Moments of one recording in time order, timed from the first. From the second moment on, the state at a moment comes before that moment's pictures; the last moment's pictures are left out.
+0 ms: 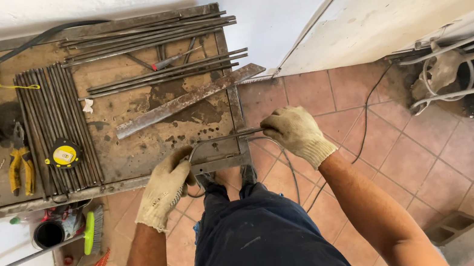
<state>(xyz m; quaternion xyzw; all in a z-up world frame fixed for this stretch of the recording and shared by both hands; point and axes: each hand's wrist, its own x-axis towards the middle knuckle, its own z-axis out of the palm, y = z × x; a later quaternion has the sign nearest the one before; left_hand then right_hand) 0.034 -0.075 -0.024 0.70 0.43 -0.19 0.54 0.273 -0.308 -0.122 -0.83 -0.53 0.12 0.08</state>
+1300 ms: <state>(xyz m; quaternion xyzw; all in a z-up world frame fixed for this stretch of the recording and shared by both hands) 0.046 -0.104 -0.001 0.72 0.43 -0.10 0.53 0.262 -0.304 -0.140 -0.85 -0.51 0.11 0.13</state>
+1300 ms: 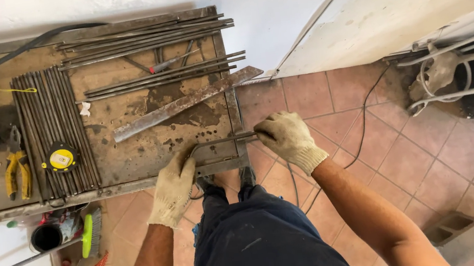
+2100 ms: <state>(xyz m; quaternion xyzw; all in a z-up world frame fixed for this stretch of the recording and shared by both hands) 0.041 -0.097 -0.056 0.78 0.43 -0.09 0.45 0.263 -0.158 0.003 -0.81 -0.55 0.16 -0.10</state>
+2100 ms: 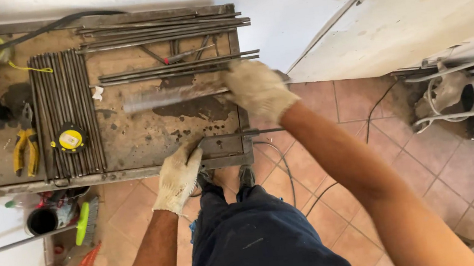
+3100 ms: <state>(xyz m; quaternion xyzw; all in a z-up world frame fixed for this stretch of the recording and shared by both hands) 0.039 -0.096 -0.051 0.80 0.41 -0.14 0.42 0.120 -0.322 -0.060 -0.92 -0.12 0.34 0.12</state>
